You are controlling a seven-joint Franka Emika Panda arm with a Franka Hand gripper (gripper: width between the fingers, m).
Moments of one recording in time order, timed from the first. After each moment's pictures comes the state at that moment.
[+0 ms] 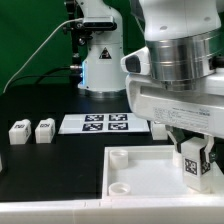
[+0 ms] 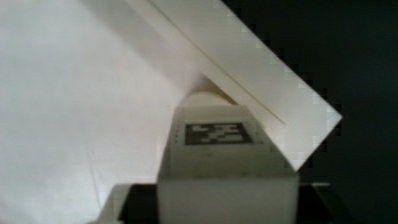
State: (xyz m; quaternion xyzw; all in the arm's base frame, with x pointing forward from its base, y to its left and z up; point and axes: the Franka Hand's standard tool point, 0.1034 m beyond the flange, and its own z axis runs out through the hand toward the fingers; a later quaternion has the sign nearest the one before) arm 0.632 0.112 0.077 -0.83 0.56 0.03 0.07
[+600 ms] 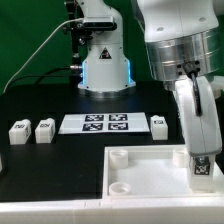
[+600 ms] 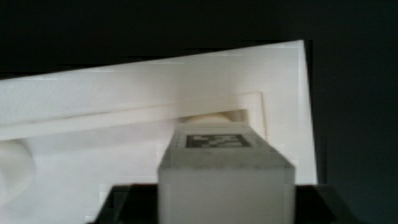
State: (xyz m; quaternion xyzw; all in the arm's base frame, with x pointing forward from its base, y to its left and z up) arm 0.629 0.118 0.076 -0.66 0.75 0.05 0.09
